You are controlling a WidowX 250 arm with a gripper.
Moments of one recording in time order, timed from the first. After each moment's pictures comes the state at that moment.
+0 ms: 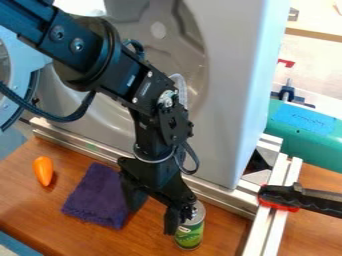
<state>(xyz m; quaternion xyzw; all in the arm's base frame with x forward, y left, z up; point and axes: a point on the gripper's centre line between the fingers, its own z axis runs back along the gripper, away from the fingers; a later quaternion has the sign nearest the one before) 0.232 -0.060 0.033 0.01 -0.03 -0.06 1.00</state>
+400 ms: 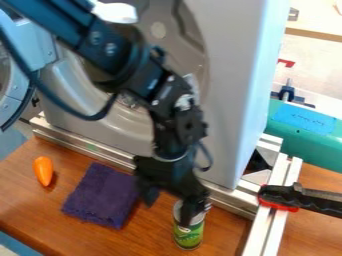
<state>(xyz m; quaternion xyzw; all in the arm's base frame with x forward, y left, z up) 0.262 -0.075 0.025 0.01 -0.07 -0.04 1.00</state>
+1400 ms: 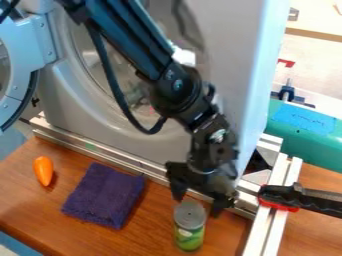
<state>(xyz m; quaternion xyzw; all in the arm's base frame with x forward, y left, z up) 0.311 -0.078 -0.024 0.05 -0.11 0.01 0.99</state>
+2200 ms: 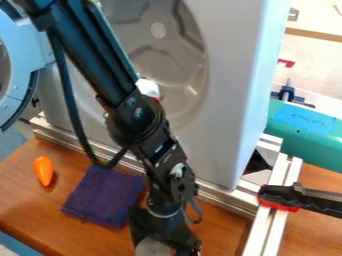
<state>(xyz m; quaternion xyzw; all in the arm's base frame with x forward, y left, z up) 0.231 -0.070 -0.052 0.01 -0.01 -0.01 1.00</state>
